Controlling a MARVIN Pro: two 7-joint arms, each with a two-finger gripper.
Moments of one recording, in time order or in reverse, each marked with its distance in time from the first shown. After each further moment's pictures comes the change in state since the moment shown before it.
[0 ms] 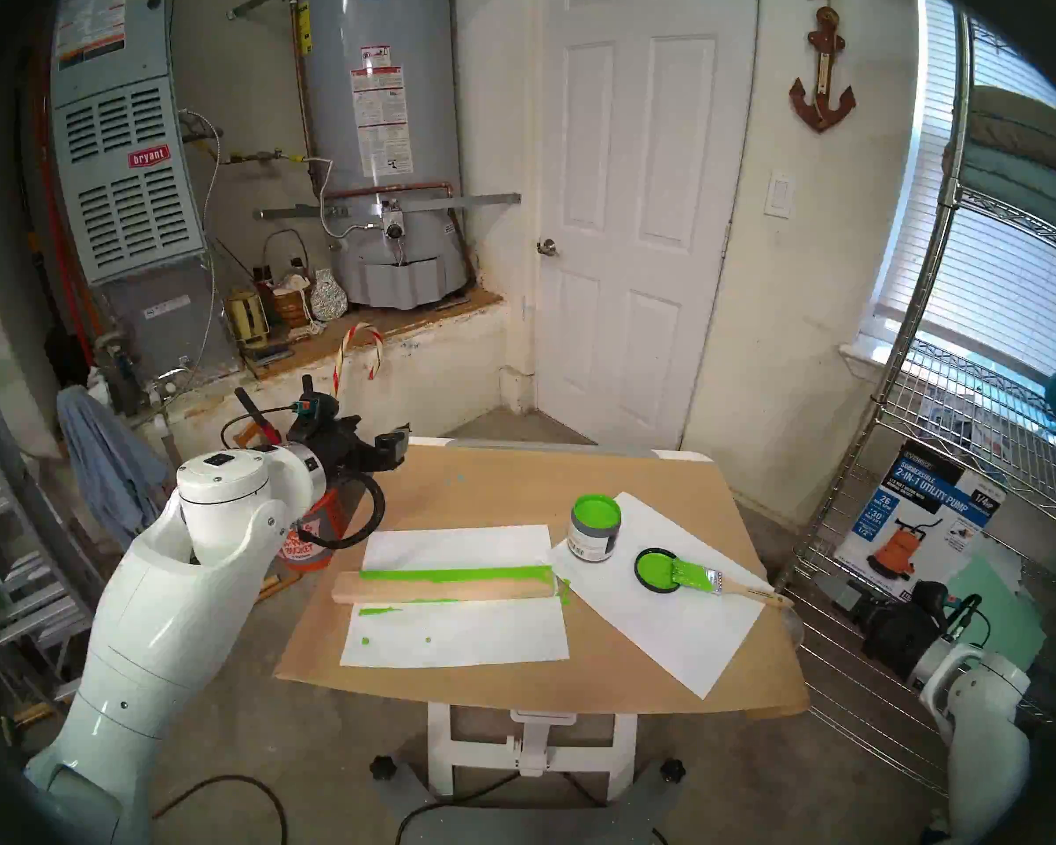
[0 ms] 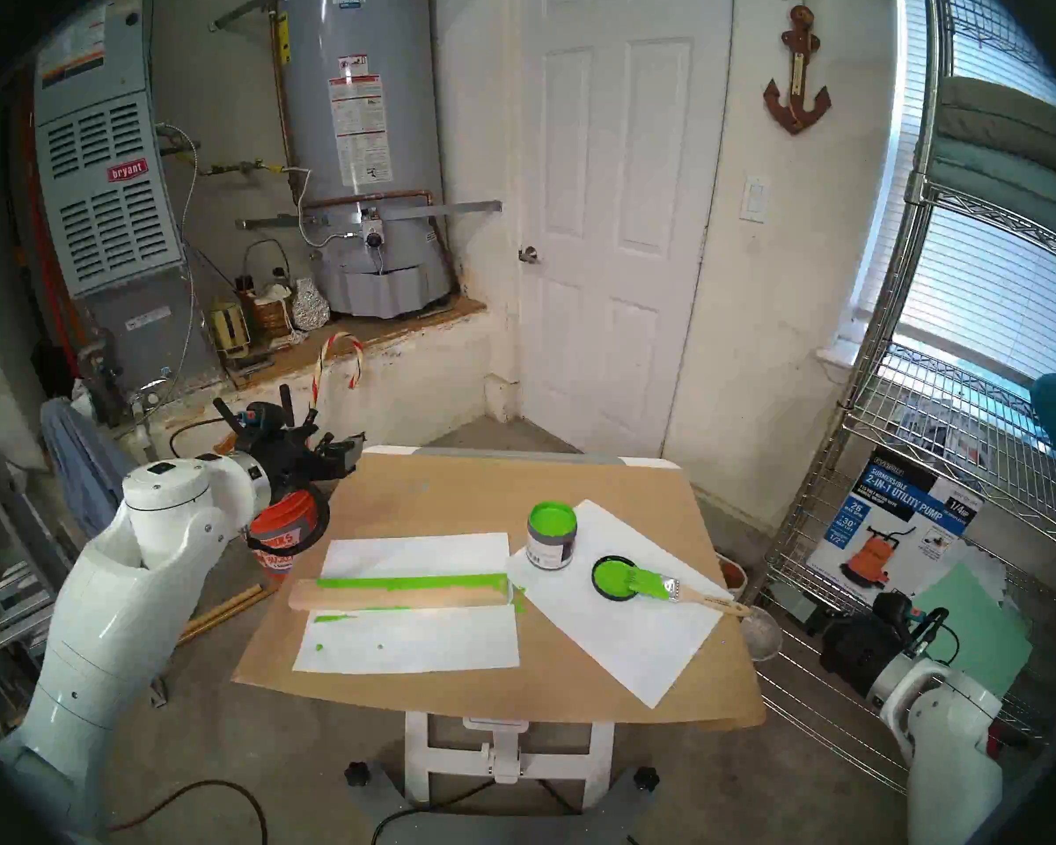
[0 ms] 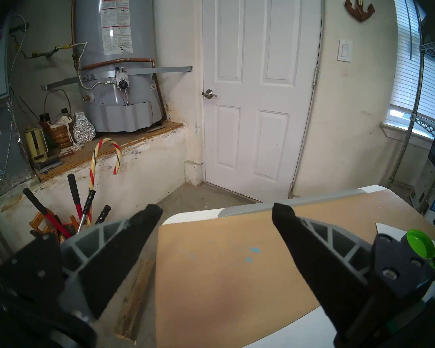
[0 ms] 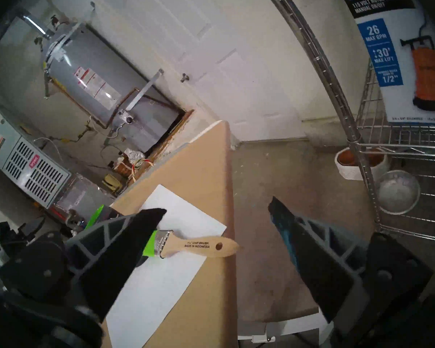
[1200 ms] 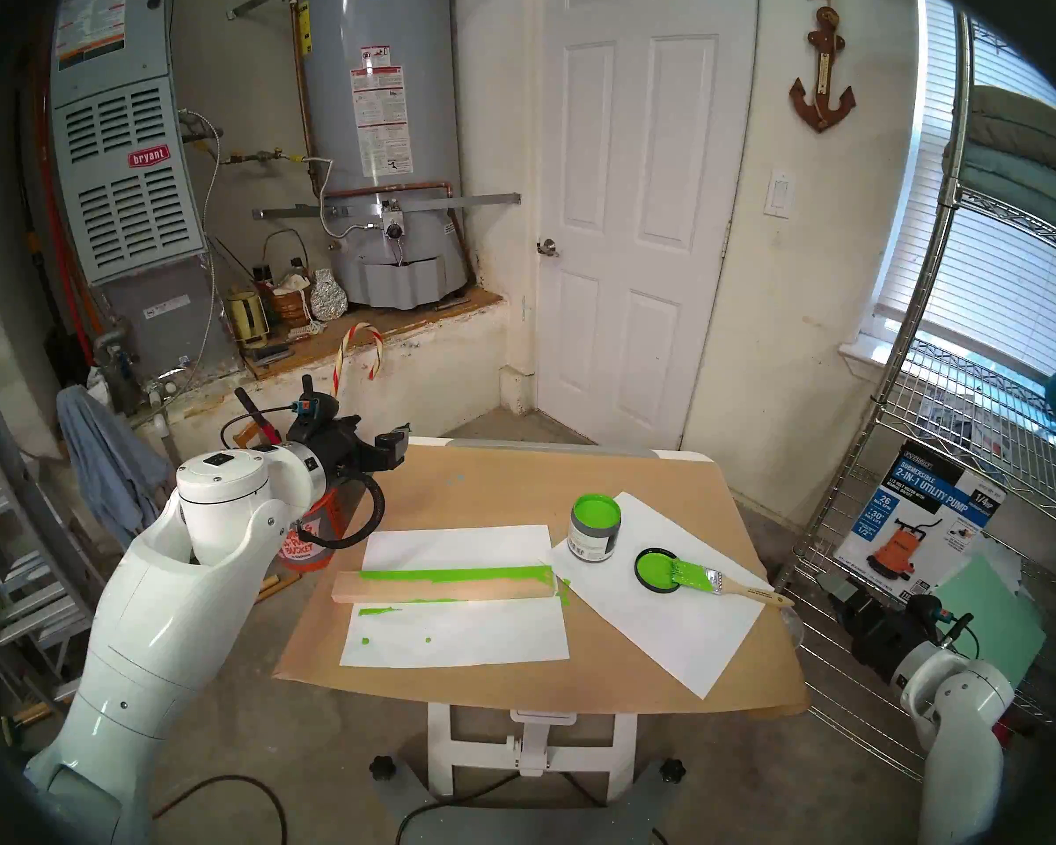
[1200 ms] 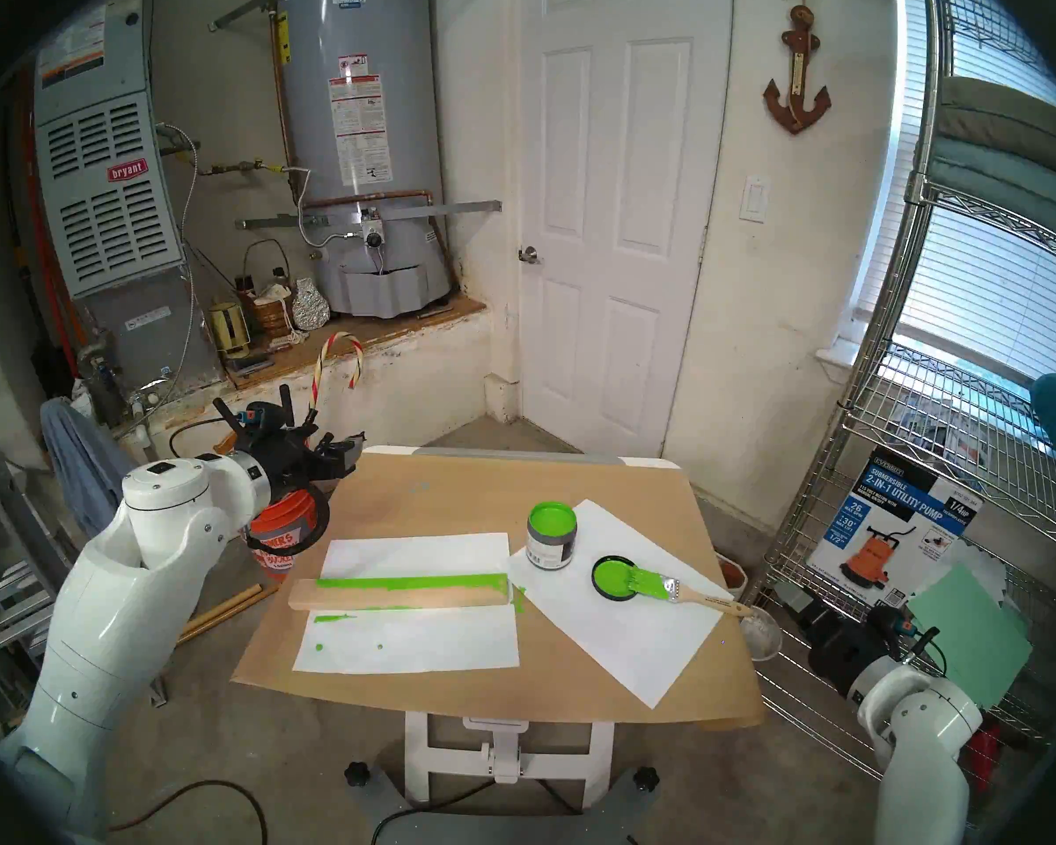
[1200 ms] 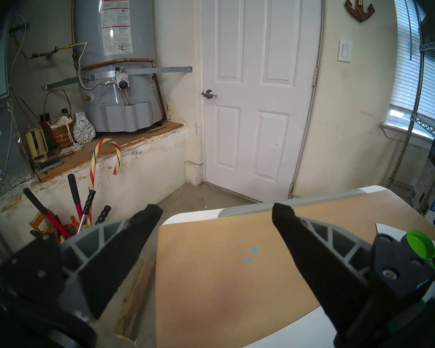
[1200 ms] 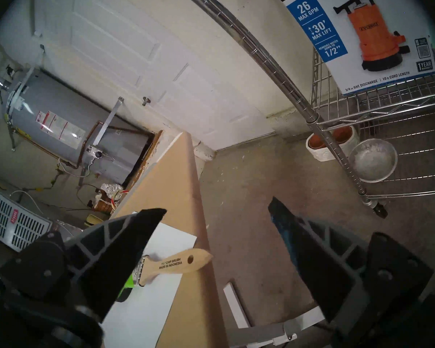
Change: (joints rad) left arm 0.000 0.000 0.000 -0.001 0.000 0.000 0.000; right arm 0.074 -0.139 0.037 -0.002 0.069 0.077 -0.185
